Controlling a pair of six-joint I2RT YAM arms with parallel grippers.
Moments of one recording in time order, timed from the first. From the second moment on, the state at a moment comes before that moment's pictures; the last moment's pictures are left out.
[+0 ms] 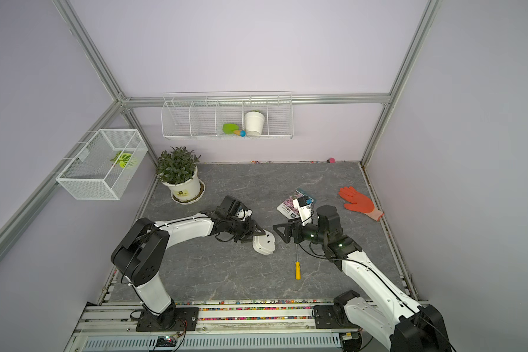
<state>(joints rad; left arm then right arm) -0.66 1.78 1.00 -0.18 0.68 -0.90 0.38 1.00 0.59 -0.07 -0.61 0.38</state>
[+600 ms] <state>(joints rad) -0.63 1.84 0.86 0.11 0.74 -0.88 0.37 1.19 0.48 -0.01 -0.67 0.64</state>
